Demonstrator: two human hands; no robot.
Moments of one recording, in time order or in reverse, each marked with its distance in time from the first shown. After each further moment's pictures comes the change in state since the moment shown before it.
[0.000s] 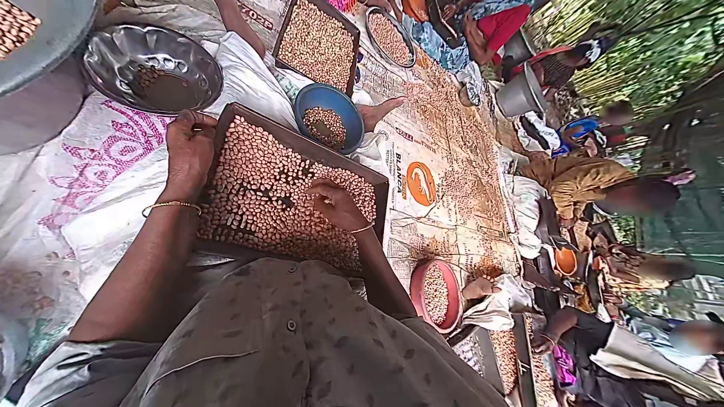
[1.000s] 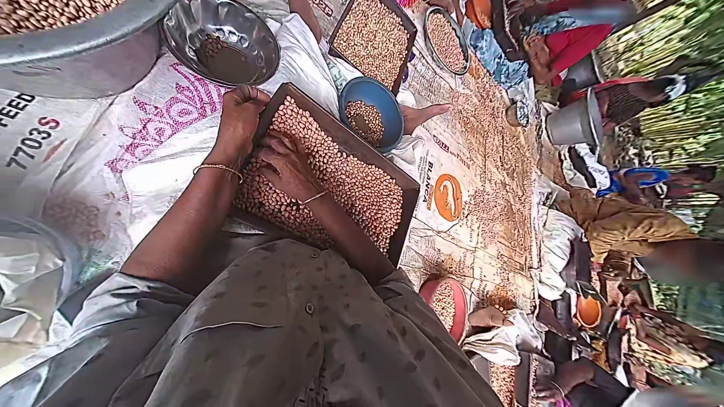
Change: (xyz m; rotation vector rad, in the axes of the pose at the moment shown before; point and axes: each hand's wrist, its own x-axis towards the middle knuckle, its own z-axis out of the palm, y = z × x) left_hand 0.005 -0.002 -0.002 -0.359 0.011 -0.132; right_hand 0.111 -0.062 0.110 -0.268 -0.011 -0.433
